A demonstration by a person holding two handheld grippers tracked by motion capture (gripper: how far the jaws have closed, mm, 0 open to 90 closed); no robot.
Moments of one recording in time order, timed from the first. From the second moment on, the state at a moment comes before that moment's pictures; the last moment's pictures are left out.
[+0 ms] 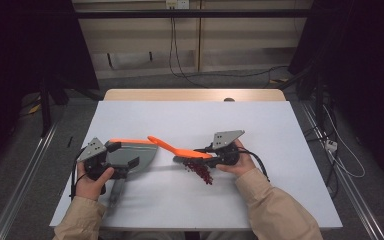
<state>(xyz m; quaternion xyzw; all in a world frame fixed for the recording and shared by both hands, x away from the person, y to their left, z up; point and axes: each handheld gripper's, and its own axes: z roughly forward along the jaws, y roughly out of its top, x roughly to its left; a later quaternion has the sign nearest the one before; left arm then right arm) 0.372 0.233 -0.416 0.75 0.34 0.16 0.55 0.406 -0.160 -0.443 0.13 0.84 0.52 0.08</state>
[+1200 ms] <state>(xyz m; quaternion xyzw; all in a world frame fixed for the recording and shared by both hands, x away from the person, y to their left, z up) 0.371 0.233 -0.415 0.75 0.34 0.17 0.55 0.393 -0.160 -0.442 0.17 0.82 0.54 0.11</state>
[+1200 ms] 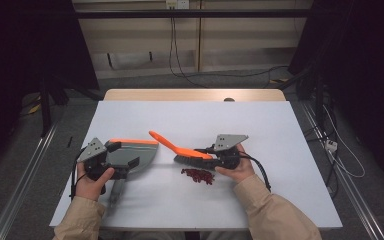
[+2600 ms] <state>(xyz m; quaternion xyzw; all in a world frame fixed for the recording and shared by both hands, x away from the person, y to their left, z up) 0.355 0.245 -0.413 0.77 0.34 0.18 0.51 0.346 -0.257 -0.439 0.41 0.74 0.49 0.22</state>
